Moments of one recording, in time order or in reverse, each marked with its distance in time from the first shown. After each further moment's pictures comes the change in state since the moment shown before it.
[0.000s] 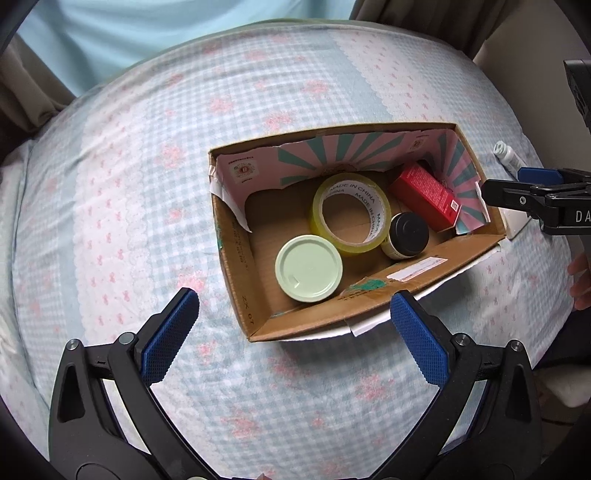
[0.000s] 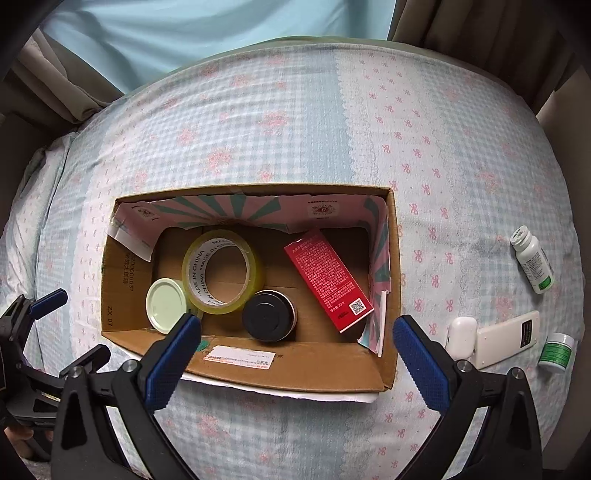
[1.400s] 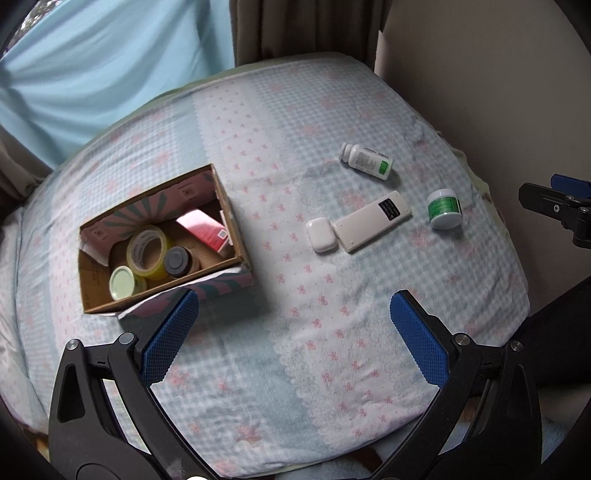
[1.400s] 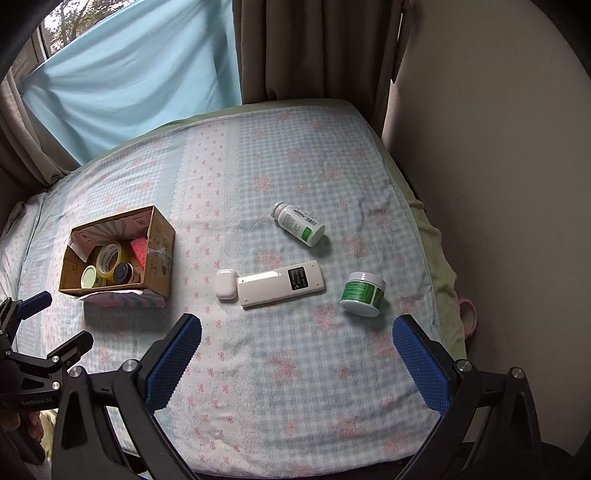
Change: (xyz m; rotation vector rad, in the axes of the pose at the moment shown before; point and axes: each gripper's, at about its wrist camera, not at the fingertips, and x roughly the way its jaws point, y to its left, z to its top) left arm -0.085 -0.359 -0.023 0.163 -0.112 0.002; right arm -0.202 -0.280 -0.203 0.247 -0.235 -0.185
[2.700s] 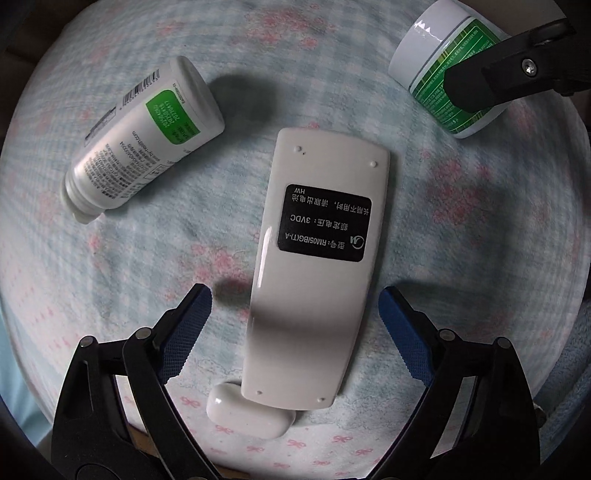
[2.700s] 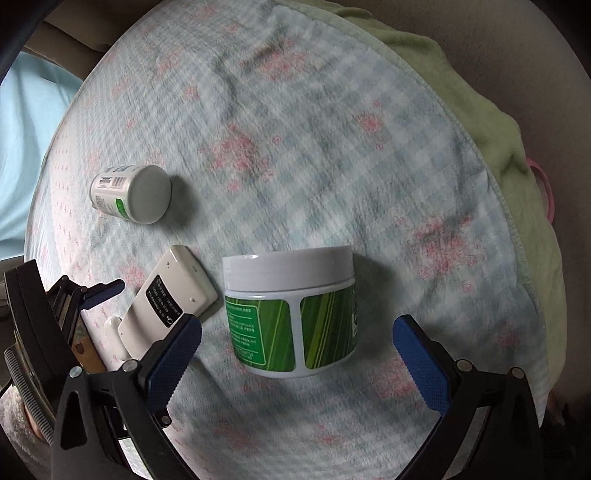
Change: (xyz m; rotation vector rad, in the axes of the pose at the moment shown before) left arm 0.309 -0.155 0.082 0.888 0.359 -0.175; right arm 0.264 -0.146 -0.009 0.548 0.404 0.092
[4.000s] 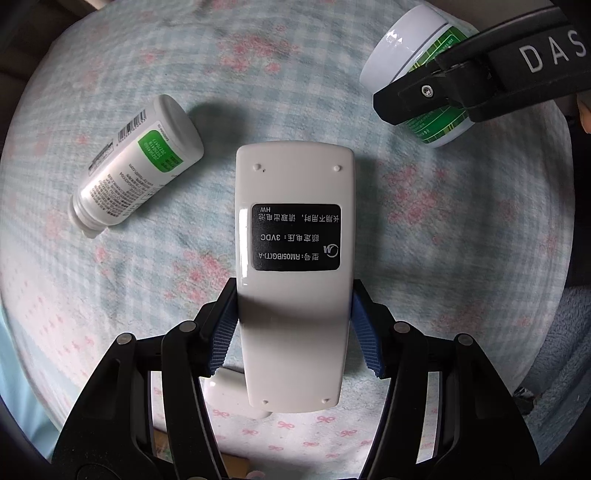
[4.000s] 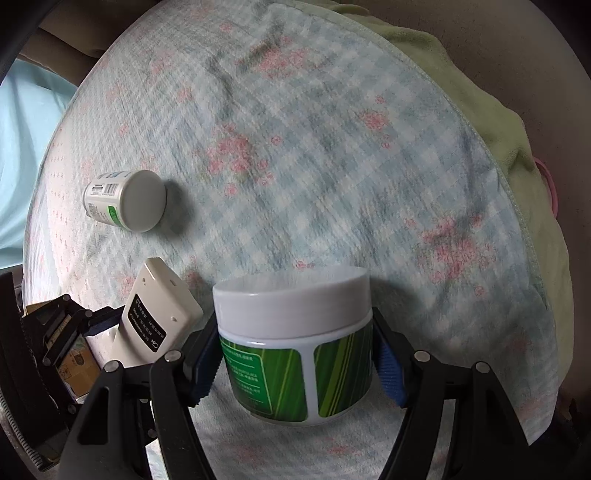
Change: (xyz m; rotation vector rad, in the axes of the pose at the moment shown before) left arm -0.040 -0.011 -0.024 0.033 0.008 -0.018; right arm 0.000 -0.010 -0.015 0.022 -0.028 -0.003
